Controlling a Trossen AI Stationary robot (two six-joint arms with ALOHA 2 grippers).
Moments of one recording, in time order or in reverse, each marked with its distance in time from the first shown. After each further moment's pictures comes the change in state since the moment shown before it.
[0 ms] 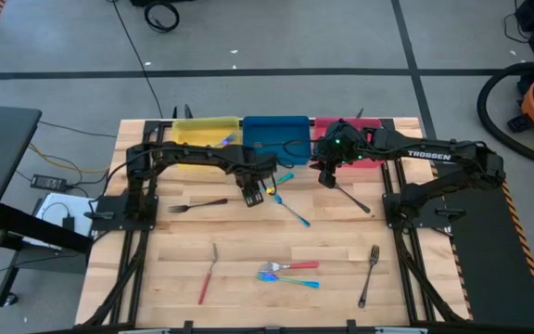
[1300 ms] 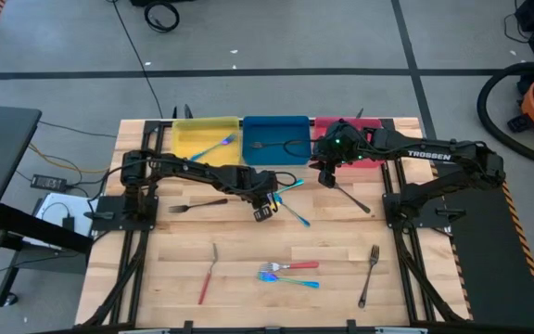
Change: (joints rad) left arm -0.123 -0.010 -0.206 0.434 -0.087 -0.099; right arm 0.000 0.000 0.000 0.012 0.000 0.005
